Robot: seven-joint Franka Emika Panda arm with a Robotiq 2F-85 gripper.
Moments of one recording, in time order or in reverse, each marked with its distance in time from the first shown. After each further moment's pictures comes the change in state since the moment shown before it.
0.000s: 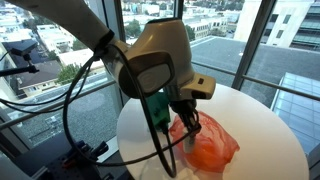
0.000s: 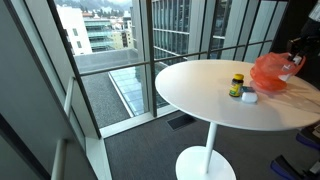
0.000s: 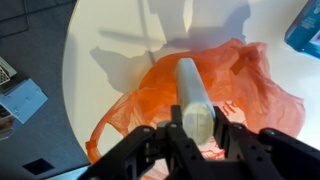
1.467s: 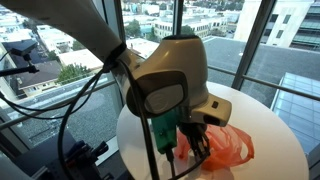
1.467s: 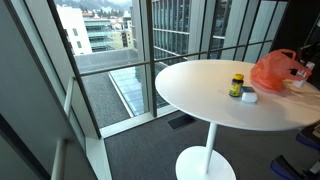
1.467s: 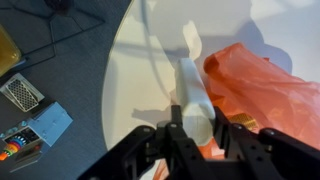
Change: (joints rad) arm 0.000 0.072 -0.111 0.029 -0.025 -0.037 0.012
